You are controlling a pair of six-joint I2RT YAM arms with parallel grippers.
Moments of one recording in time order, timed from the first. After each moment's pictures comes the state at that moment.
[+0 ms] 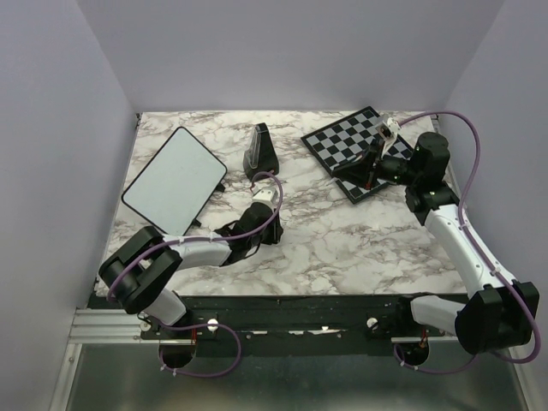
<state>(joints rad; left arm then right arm) -0.81 1.51 0.59 0.32 -0.15 -0.55 0.16 1.18 0.96 0.11 -1.04 0.16</state>
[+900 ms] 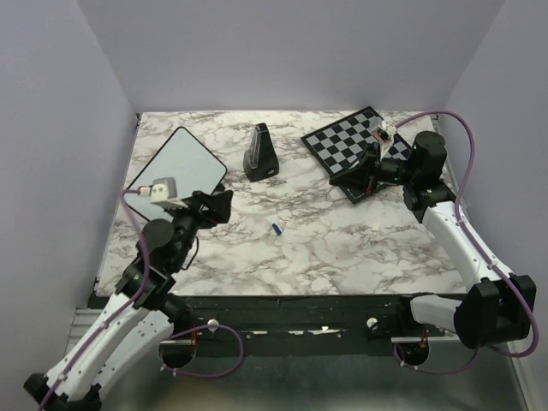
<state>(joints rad) -0.61 0.59 0.58 -0.04 -0.28 -0.56 0.16 1.21 0.96 0.13 -1.18 0.17</state>
